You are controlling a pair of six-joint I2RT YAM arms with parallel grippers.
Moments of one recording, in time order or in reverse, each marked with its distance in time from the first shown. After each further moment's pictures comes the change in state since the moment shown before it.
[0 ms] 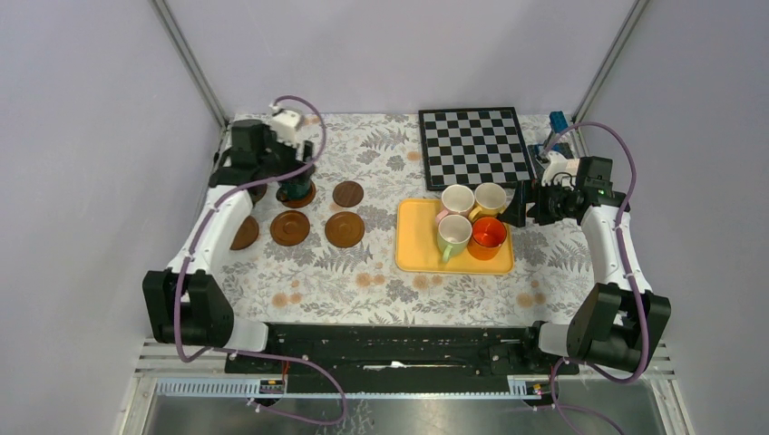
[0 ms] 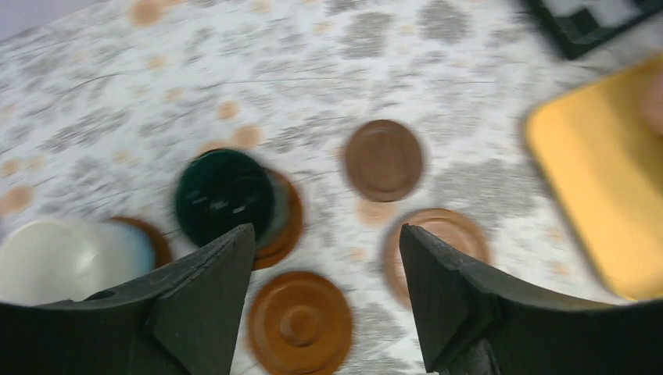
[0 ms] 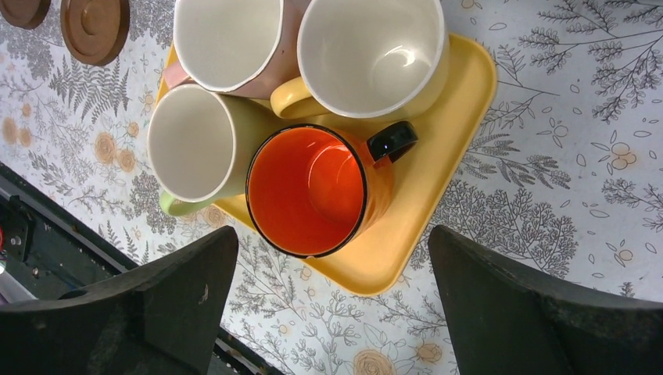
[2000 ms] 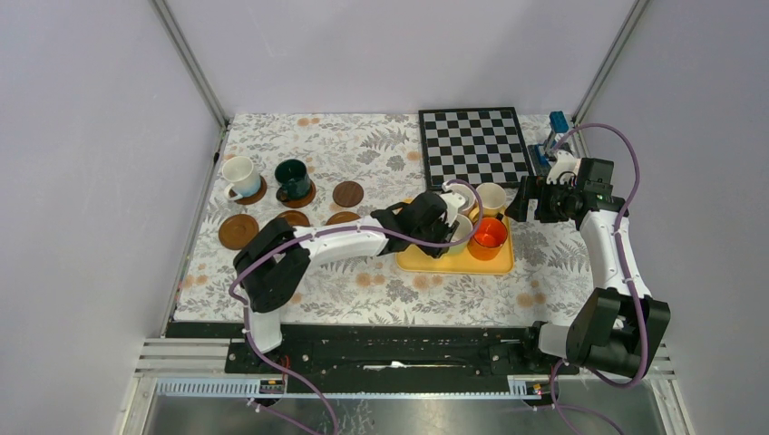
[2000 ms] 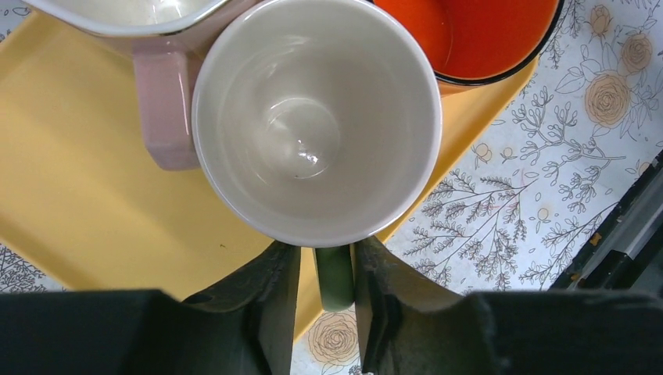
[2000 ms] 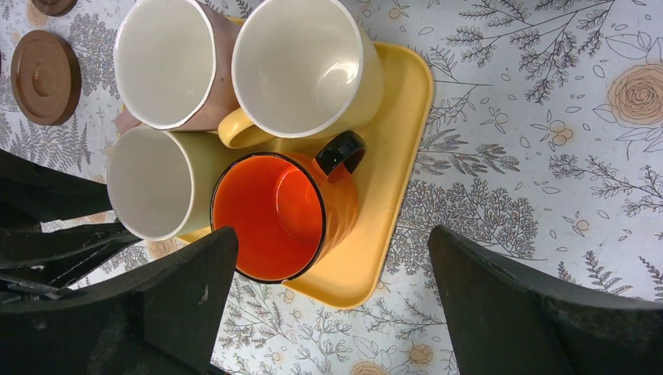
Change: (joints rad) left arm -0.964 0.448 0.082 0.174 -0.273 -0.471; right arm 0.000 -0.028 -0.042 0.108 0.134 0.139
